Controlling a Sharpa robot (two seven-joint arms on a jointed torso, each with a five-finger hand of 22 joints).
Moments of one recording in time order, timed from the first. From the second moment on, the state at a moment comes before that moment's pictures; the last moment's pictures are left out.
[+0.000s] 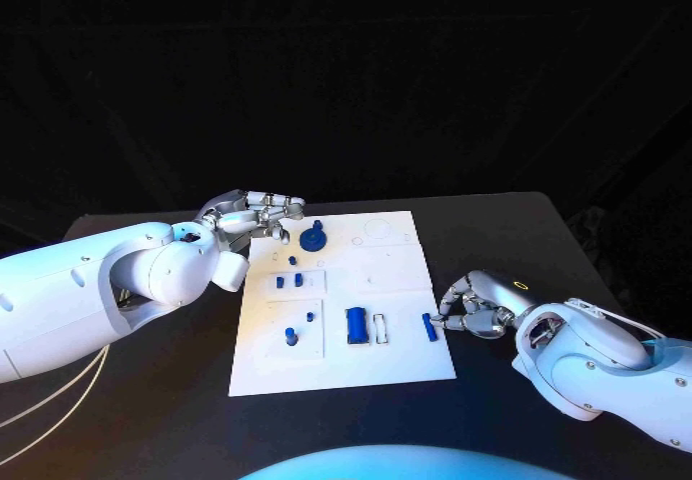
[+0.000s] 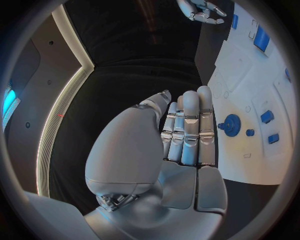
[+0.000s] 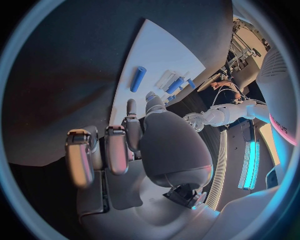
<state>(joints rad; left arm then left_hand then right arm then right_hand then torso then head) 1.18 -0.95 0.00 1.60 -0.05 -0.25 0.13 1.46 -0.17 0.33 0.17 0.17 1.03 0.17 0.12 0.09 1.12 0.10 0.26 0.23 1.20 0.01 0.96 0.49 0.18 1.06 0.11 0.84 0.67 1.02 -1.09 -0.13 1.88 -1.50 -0.48 -0.44 1.34 0.01 -0.14 0.22 0.35 1.06 0.06 0.26 0.50 1.41 -0.01 1.22 1.45 1.46 -0.08 1.46 1.31 0.01 1.47 0.03 1.57 1.31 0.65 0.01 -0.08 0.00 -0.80</state>
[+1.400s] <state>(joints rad) 1.18 -0.95 0.00 1.60 -0.05 -0.25 0.13 1.46 -0.17 0.33 0.17 0.17 1.03 0.17 0.12 0.09 1.12 0.10 0.26 0.23 1.20 0.01 0.96 0.49 0.18 1.06 0.11 0.83 0.67 0.98 -0.98 -0.12 1.81 -1.69 -0.38 -0.50 1.42 -0.04 -0.07 0.17 0.27 1.10 0.05 0.24 0.48 1.41 -0.01 1.20 1.47 1.47 -0.08 1.46 1.31 0.01 1.47 0.03 1.57 1.31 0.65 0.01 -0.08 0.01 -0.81</state>
